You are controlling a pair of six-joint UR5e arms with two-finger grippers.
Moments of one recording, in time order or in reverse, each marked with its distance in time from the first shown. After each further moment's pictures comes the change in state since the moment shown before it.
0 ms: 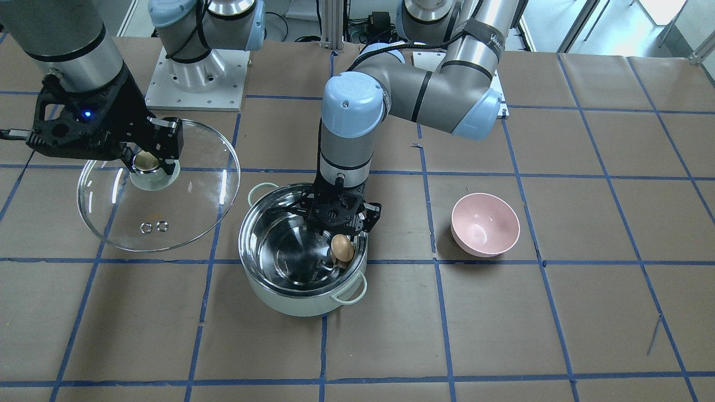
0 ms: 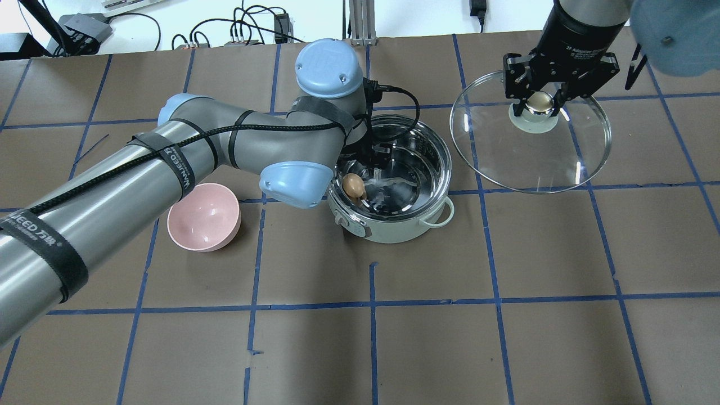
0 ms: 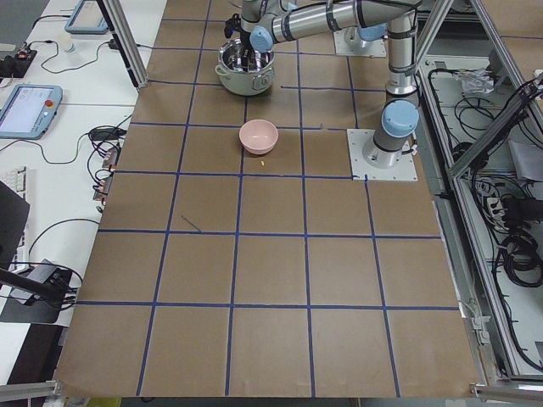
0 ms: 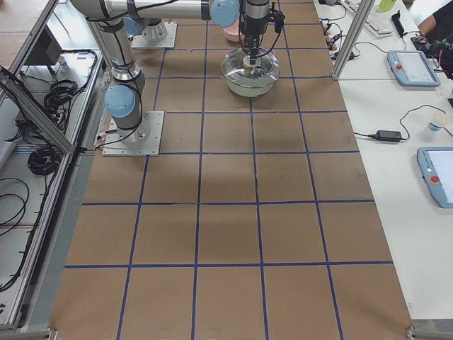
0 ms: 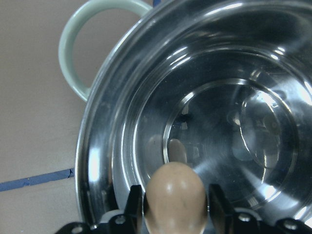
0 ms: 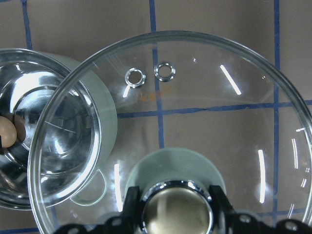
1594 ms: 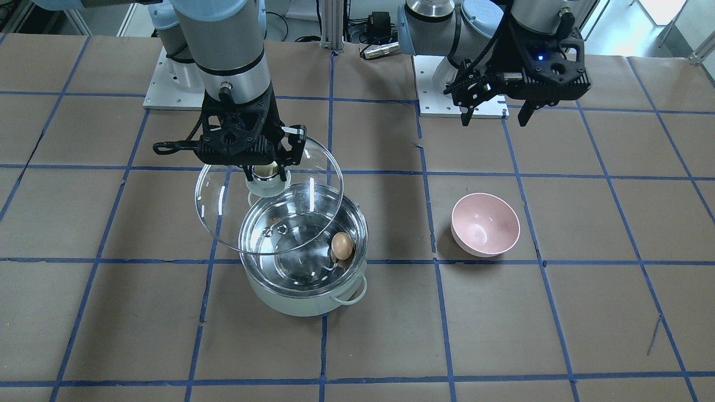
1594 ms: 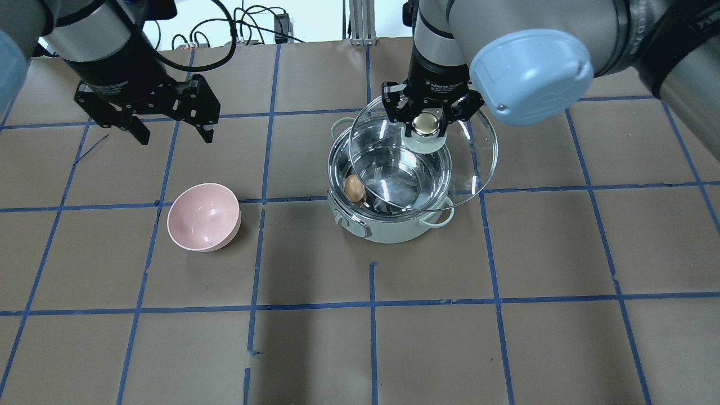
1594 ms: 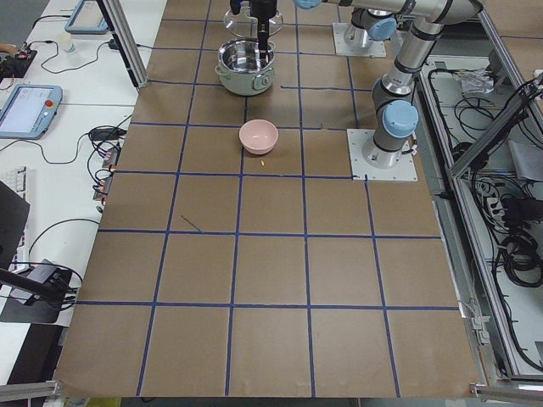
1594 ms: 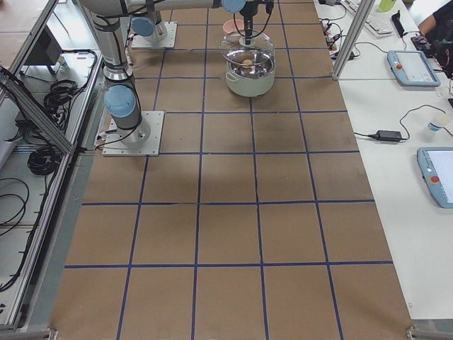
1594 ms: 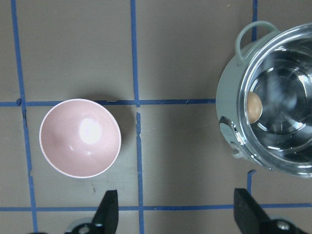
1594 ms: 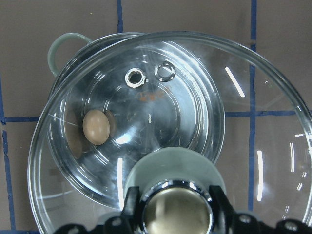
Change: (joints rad) left arm 0.376 0.411 0.148 -0.707 0.037 0.175; right arm 0.282 0.097 -0.010 -0.127 0.029 0.238
